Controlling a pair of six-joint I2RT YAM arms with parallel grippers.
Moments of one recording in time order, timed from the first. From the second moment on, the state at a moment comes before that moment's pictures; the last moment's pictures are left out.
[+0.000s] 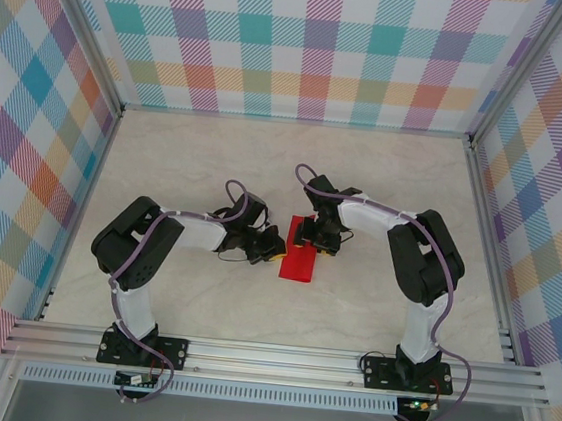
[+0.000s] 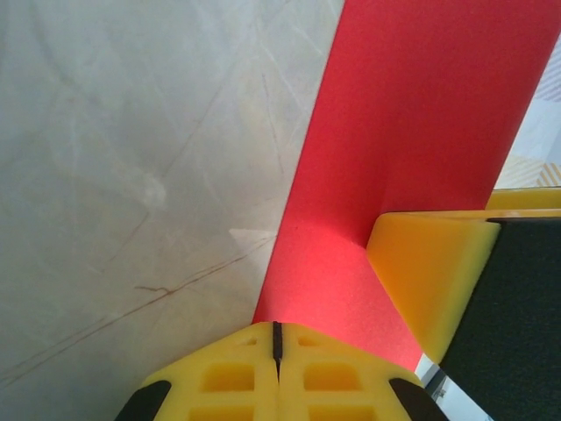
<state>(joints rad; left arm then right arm) -0.59 1.82 0.85 0.06 0.54 -1.01 0.62 1.96 1.25 -0.71 -0.19 0.70</state>
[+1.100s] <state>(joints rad) -0.59 1.87 0.93 -0.05 0.55 -0.91 0.62 1.86 1.17 -0.60 -0.20 0.73</state>
